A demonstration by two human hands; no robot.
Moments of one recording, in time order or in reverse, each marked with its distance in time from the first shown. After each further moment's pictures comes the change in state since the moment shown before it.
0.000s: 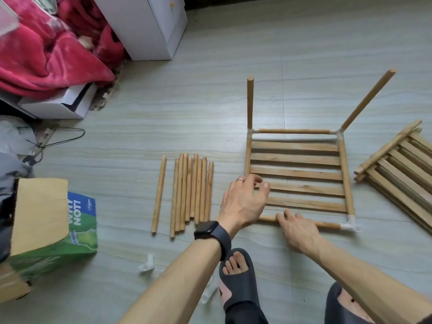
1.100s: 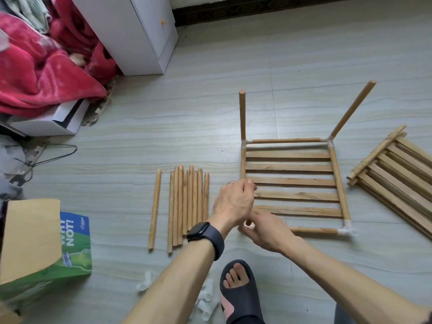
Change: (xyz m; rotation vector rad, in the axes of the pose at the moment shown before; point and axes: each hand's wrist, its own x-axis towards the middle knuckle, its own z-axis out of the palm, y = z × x) left_hand 0.018 0.001 -0.019 0.042 0.007 -0.034; right_hand 0.001 -0.056 -0.055 0.495 0.236 -0.191
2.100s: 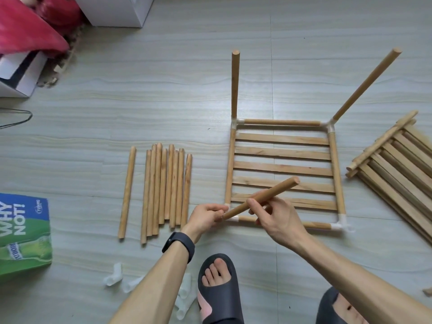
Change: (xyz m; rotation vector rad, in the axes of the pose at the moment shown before) left_hand 0.041 -0.141 0.086 -0.626 -0.208 -0.461; right_hand -0.009 0.033 -0.023 0.658 0.262 0.168
